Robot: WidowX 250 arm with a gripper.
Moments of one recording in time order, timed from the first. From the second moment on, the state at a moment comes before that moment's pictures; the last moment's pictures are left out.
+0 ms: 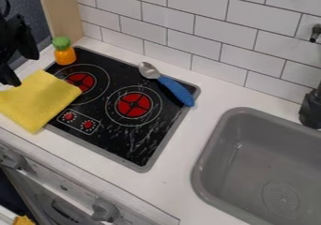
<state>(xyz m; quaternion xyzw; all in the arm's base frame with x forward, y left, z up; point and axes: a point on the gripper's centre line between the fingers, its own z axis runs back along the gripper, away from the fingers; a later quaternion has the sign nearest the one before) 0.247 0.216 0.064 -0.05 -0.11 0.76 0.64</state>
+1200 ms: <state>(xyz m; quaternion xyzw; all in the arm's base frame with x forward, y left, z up) 0.341 0.202 0.055 -0.06 -0.10 0.75 0.65</state>
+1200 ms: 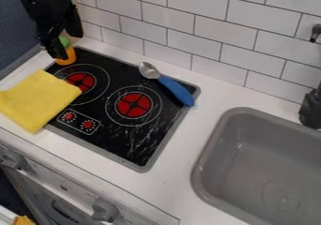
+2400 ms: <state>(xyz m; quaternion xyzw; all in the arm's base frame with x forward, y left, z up) 0.366 0.234 0.020 0.03 -0.11 0.76 0.64</state>
